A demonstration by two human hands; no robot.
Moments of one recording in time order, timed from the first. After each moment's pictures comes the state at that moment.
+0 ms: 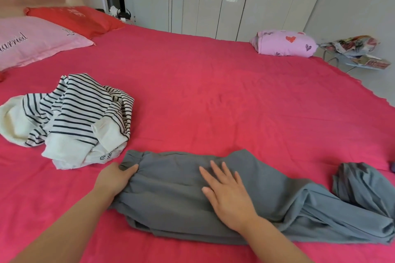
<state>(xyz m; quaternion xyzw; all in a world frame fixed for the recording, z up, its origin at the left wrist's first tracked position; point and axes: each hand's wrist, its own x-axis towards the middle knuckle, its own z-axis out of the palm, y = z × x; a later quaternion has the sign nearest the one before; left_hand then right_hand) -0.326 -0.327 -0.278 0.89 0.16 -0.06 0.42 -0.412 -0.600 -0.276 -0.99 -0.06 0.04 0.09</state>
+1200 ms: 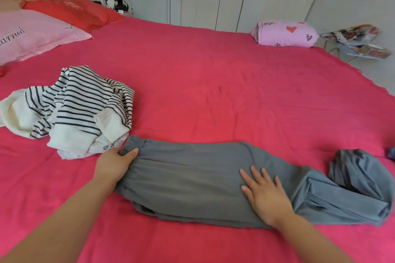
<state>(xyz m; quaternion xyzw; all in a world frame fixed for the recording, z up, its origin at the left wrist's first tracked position) -0.337 -0.330 -0.260 0.90 0.15 0.01 0.42 -0.440 -0.672 -0.290 -1.00 0.06 0.07 0.01</state>
